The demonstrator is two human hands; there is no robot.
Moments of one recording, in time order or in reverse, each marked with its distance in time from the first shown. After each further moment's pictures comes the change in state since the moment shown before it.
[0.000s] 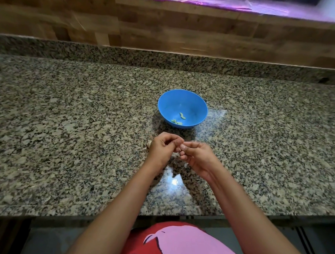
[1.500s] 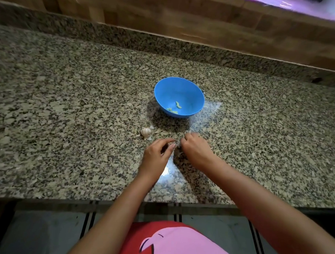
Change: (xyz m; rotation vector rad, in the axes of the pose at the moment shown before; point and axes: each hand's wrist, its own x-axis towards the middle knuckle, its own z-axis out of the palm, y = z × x) left_hand -0.038 -0.038 0.003 0.458 0.077 0.216; right_hand 0.003 0.003 -0.024 -2.082 -0.091 -0.583
